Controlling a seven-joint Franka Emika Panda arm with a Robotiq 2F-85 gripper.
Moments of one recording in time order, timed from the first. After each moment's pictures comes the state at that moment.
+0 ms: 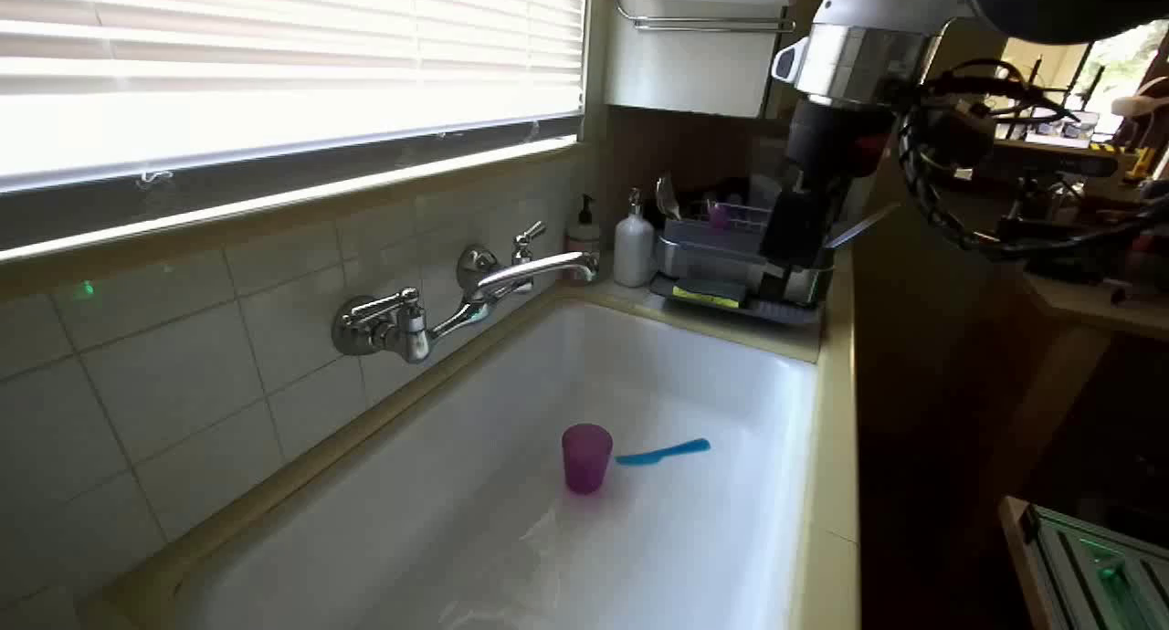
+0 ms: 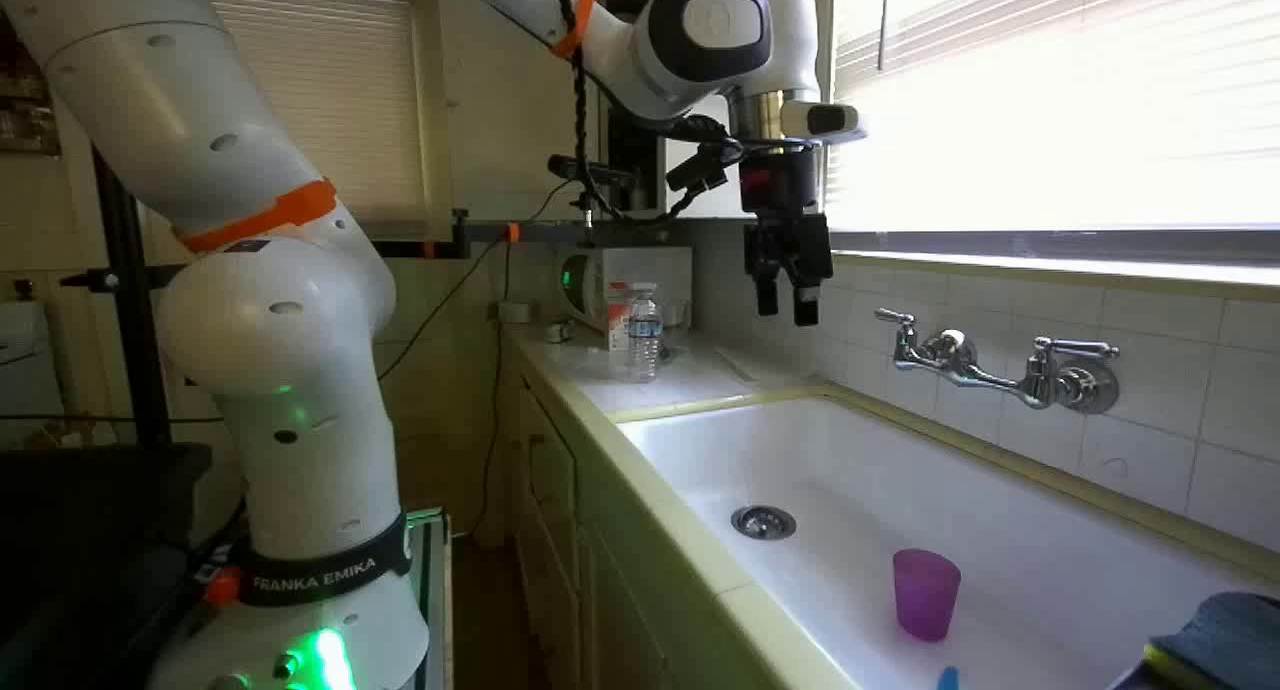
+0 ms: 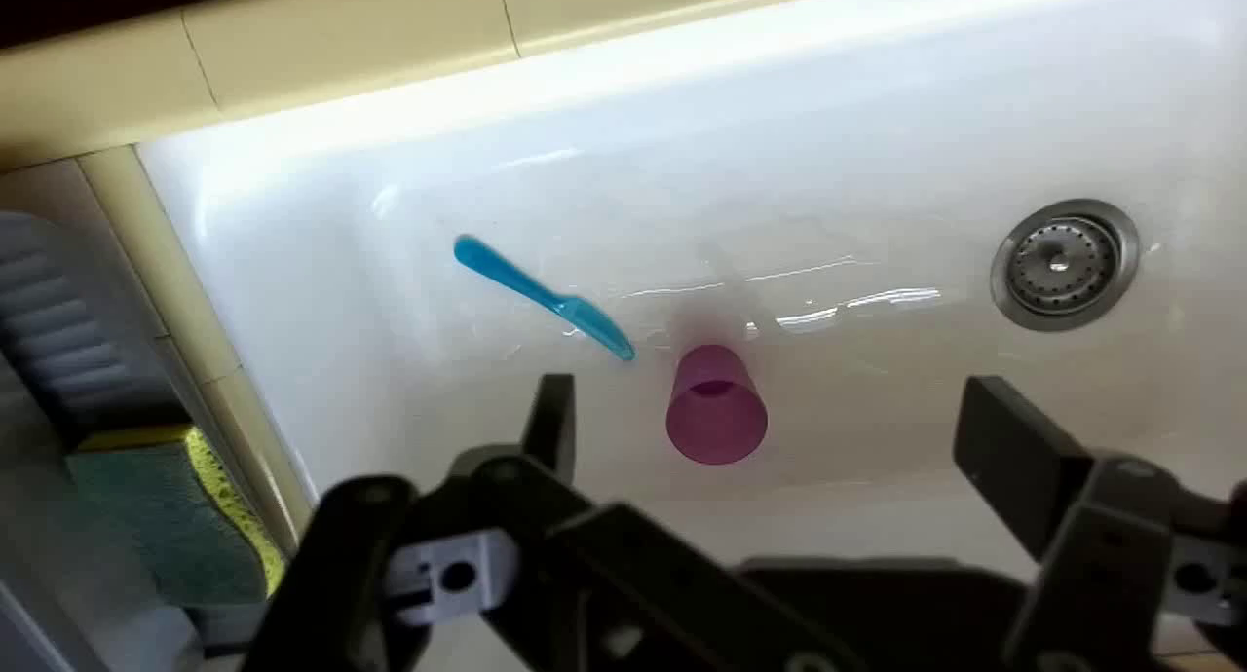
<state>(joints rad) -0.09 -0.45 0.02 -2.46 -0.09 2.11 0.14</state>
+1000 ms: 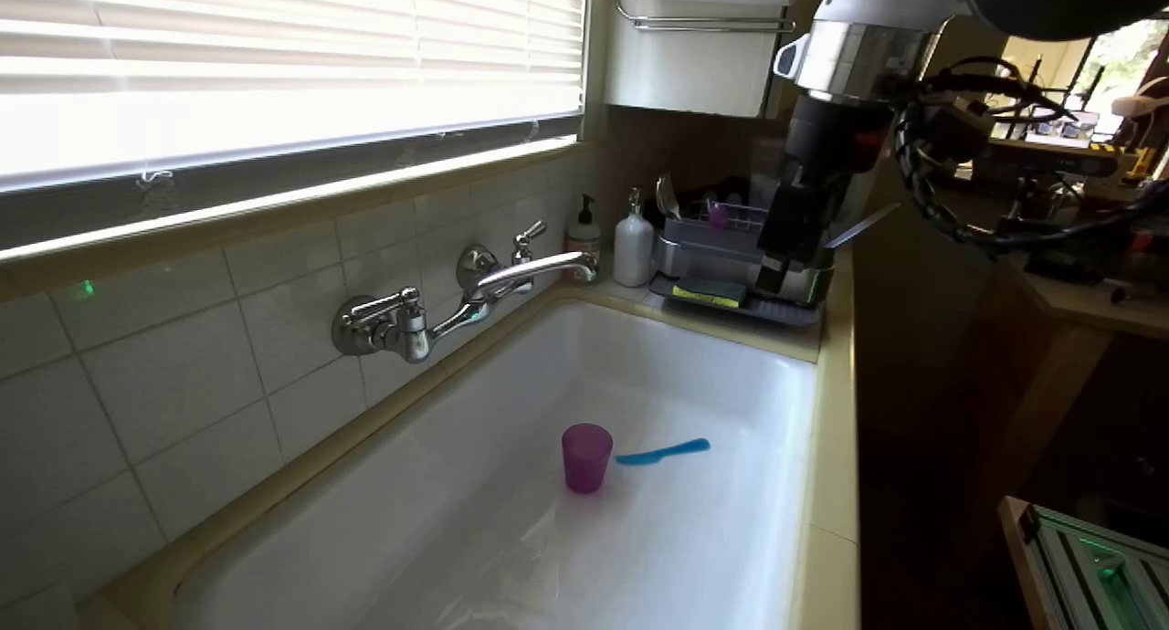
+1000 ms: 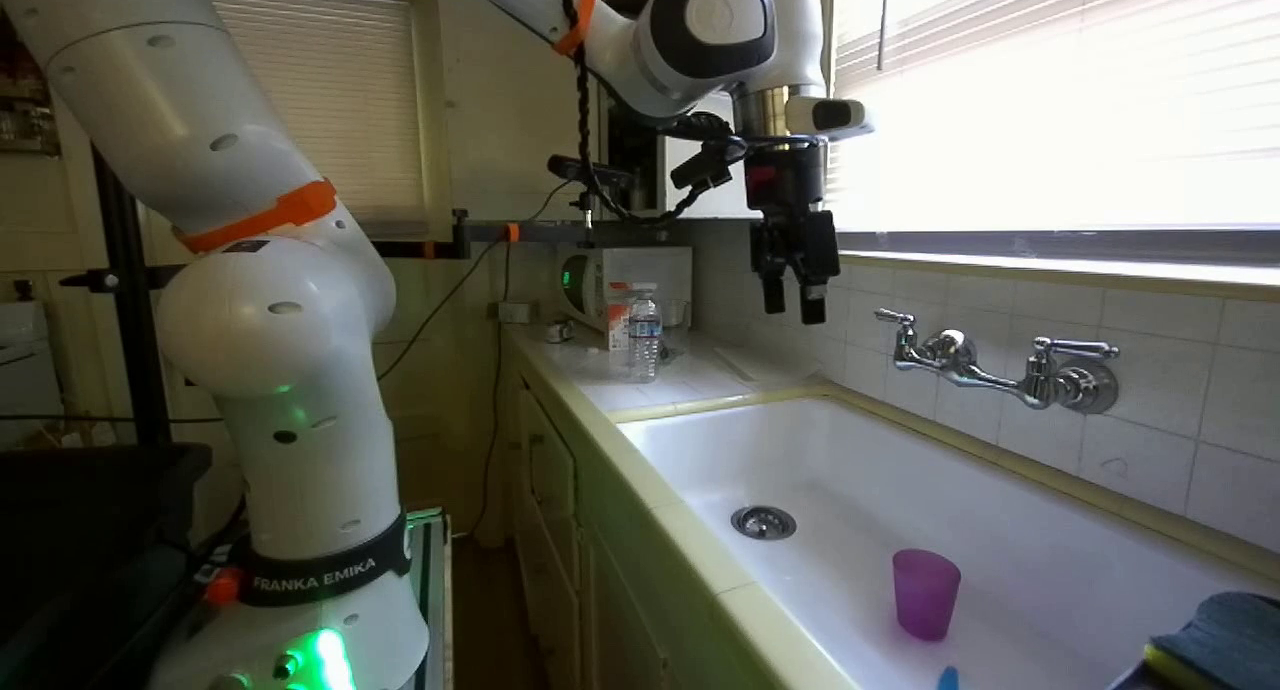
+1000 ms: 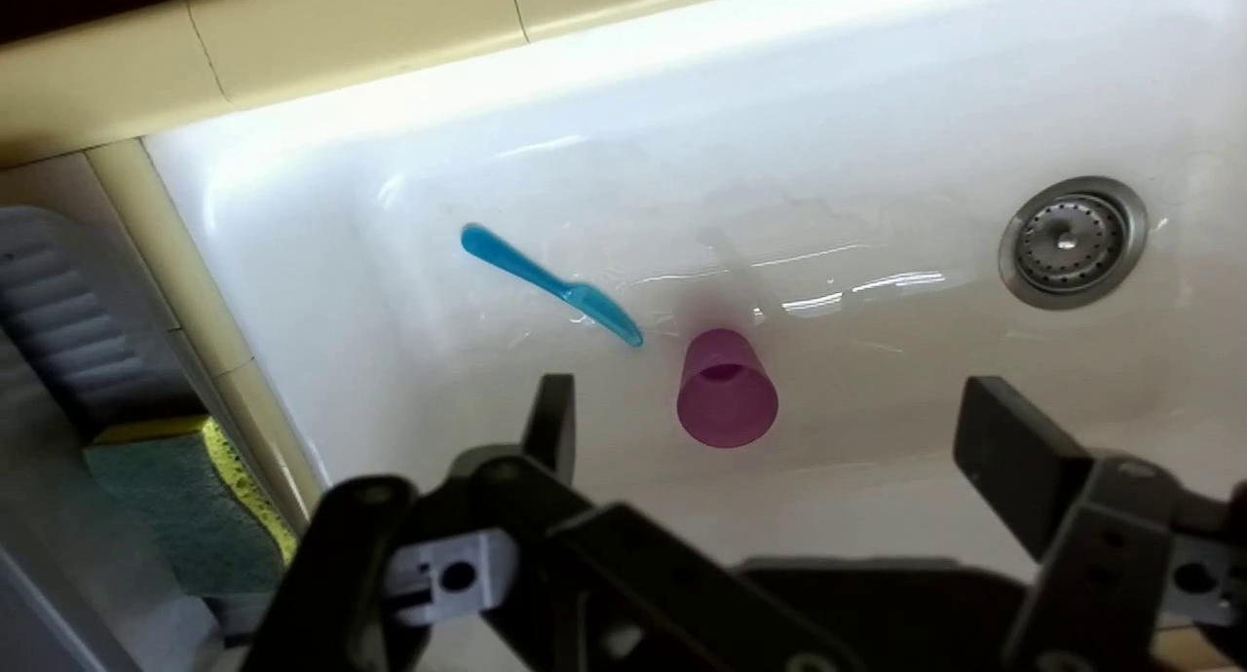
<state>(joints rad) -0.09 -0.45 0.01 -2.45 -0.09 2.12 0.14</state>
